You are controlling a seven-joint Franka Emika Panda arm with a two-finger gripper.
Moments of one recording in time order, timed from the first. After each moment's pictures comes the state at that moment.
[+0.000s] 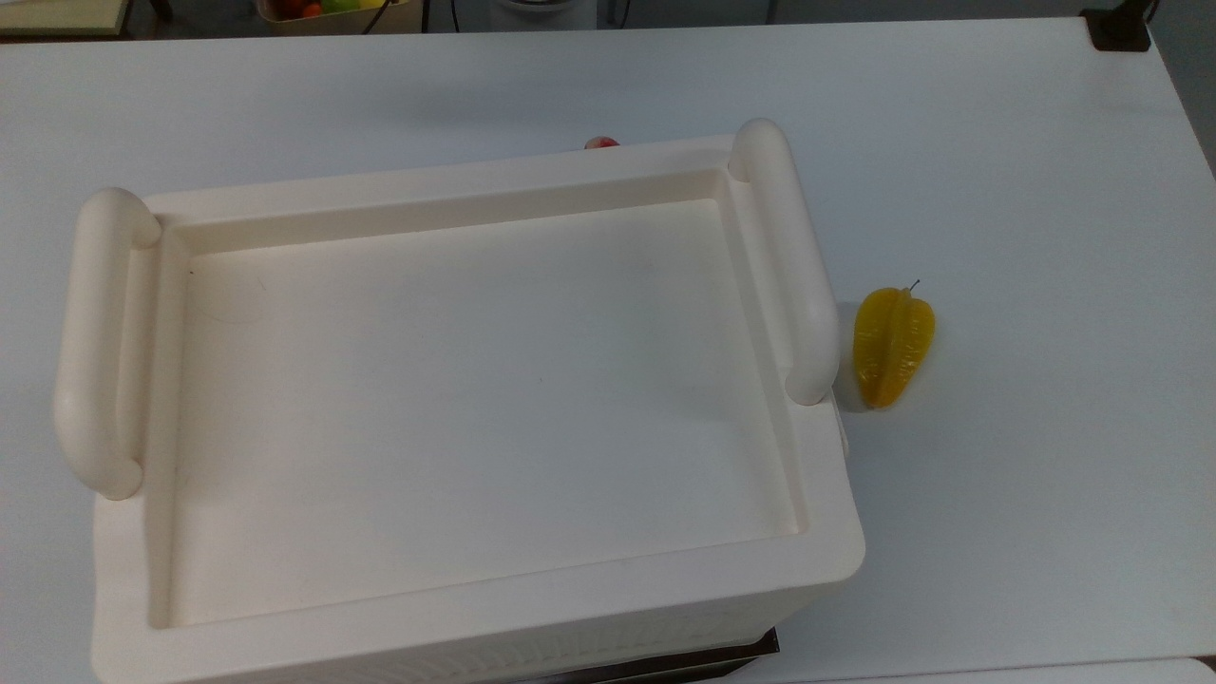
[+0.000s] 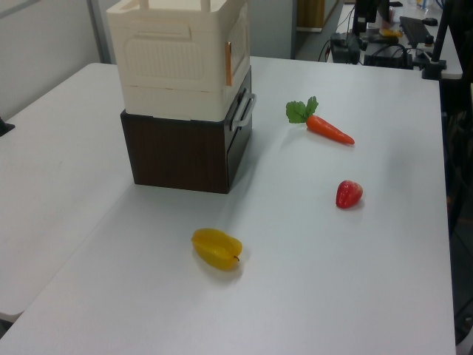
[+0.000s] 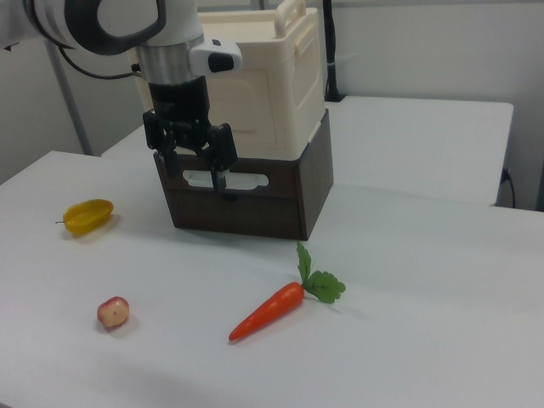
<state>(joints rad) 0.01 -0.01 -0.24 -1.55 0.02 1.52 -0.19</state>
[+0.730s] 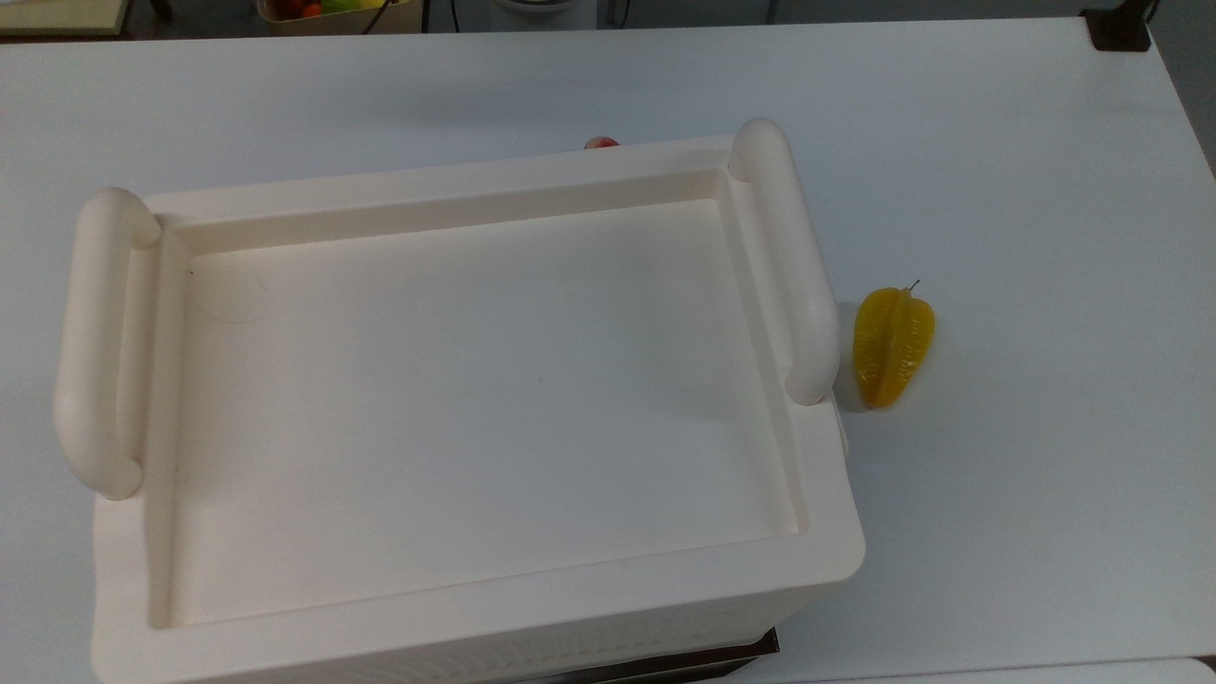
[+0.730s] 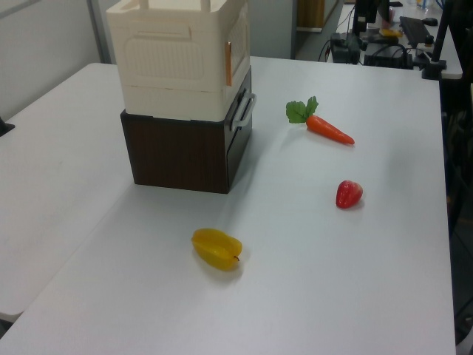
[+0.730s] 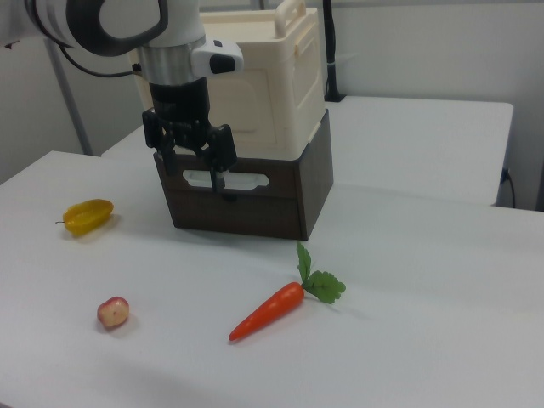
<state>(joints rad) 0.00 -0.01 -0.25 -1.55 0.05 1.52 -0.20</state>
